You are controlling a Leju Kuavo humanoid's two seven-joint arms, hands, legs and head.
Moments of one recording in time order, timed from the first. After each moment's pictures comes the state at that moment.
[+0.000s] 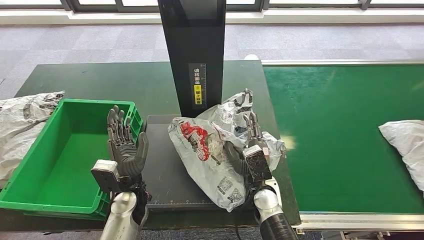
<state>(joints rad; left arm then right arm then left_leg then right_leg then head) -0.13 -0.29 -0.01 -1.31 -0.08 0.20 -0.68 -0.25 0.31 0.15 -0.95 0.26 -0.29 -0.70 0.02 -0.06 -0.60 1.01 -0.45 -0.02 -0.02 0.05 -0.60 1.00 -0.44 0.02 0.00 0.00</state>
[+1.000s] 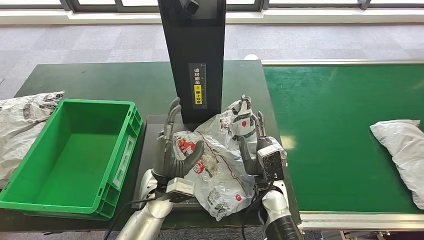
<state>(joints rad) -0.24 -0.29 -0.32 -1.22 -0.61 0.50 -0.63 -0.22 0.28 0.15 -1.01 0.14 -0.20 -0.70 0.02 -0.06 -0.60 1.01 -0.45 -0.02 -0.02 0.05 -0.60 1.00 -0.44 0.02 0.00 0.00</state>
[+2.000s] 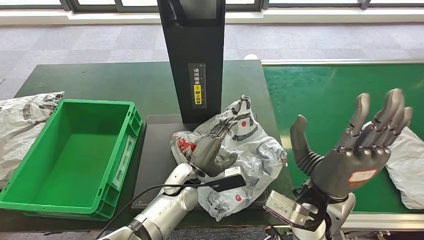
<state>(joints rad) -0.50 -0.35 -0.39 -0.62 -0.92 0.50 -0.35 -0.05 0.31 0.13 -1.88 0.88 -0.70 -0.70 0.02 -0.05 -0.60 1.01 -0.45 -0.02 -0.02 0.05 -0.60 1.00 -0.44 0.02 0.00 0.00</state>
